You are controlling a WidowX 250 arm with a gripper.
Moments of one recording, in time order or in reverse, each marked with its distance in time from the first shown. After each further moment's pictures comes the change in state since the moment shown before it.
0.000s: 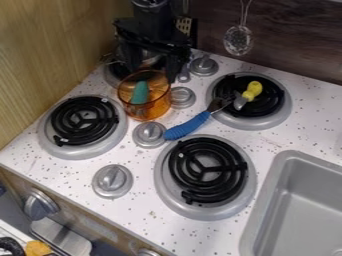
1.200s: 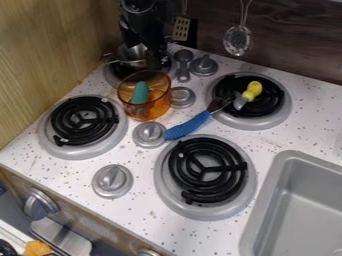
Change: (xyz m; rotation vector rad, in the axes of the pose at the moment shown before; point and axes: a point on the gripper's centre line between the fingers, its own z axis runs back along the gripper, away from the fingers) arm 0.054 0.043 -0.029 0.125 -0.176 -0.486
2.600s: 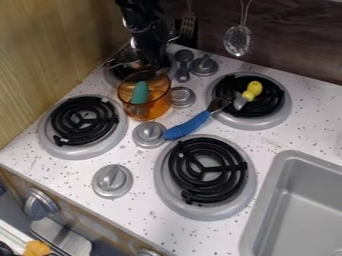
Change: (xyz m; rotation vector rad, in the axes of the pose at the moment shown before) arm 0.010 0.014 -0.042 0.078 -0.127 -0.255
